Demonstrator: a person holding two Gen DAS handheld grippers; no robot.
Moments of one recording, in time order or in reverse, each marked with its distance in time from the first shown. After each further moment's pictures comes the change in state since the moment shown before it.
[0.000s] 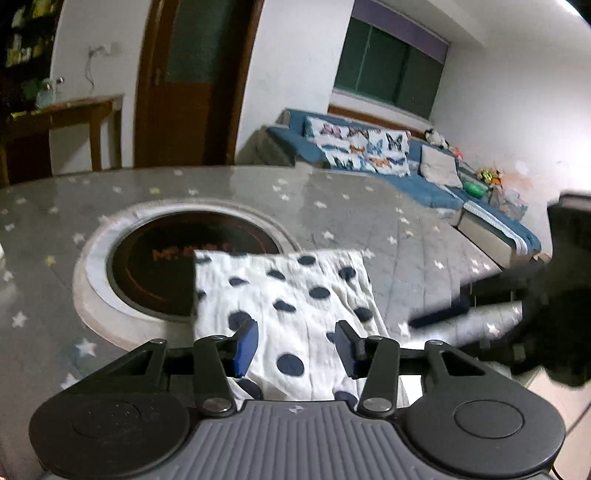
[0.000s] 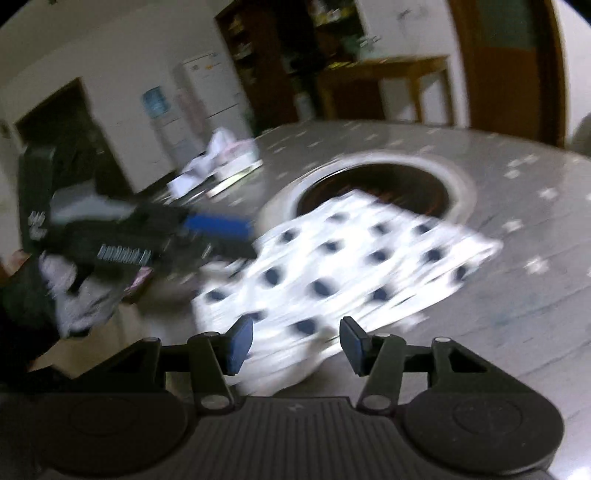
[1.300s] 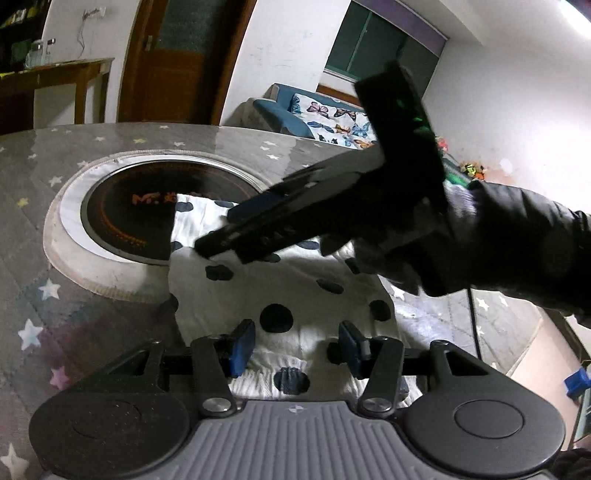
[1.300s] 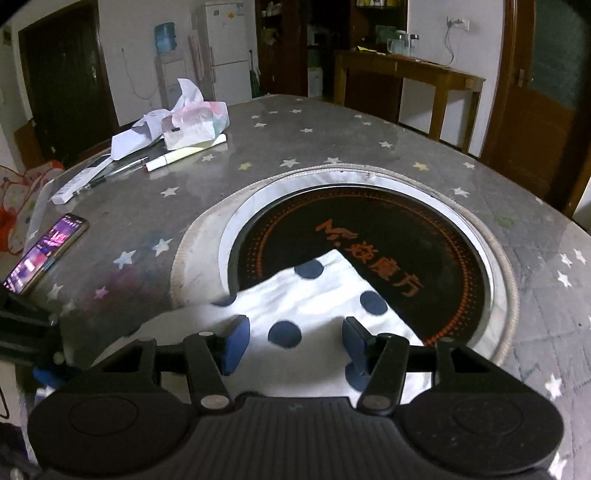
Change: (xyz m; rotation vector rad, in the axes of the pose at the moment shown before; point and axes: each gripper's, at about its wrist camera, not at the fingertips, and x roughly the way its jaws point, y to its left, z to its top) left arm 0.018 0.016 -0.028 -0.068 0.056 -0.099; right arm 0.170 -0.003 0.086 -0.255 0.127 -0.074
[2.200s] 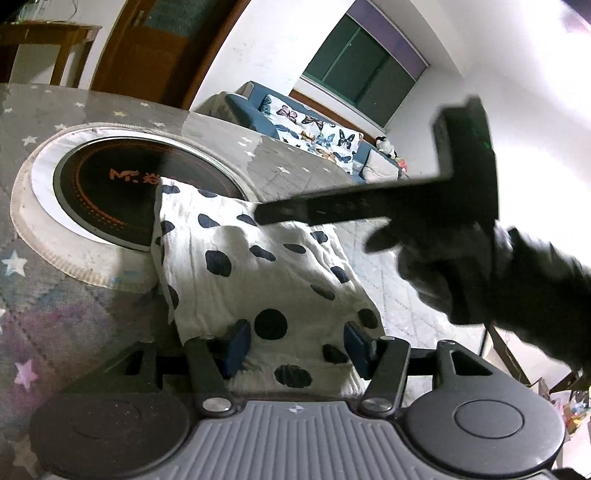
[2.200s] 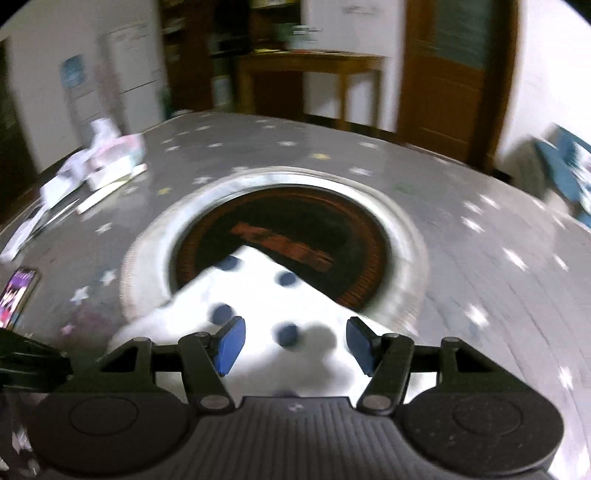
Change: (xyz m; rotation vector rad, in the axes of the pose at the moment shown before) left arm 0.007 0.036 -0.002 -0.112 -0.008 -0.210; right arm -0.056 -0.020 -0.024 0.289 -0.021 -0.246
